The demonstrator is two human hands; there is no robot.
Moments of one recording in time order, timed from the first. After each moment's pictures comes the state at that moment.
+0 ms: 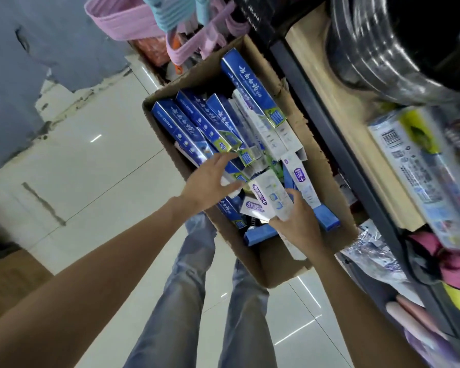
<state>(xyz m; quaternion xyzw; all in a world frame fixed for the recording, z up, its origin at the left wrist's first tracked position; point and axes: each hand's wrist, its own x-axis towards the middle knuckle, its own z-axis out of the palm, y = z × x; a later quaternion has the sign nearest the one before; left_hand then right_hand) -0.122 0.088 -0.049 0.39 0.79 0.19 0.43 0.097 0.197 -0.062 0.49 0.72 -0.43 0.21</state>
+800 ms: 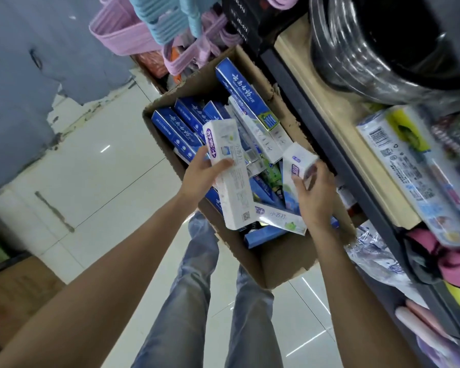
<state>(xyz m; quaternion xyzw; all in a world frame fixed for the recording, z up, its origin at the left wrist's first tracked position) -0.121 0.107 -0.015 -0.02 0.71 0.47 0.52 0.073 0.240 -0.052 0.55 0.76 -0.34 -0.05</state>
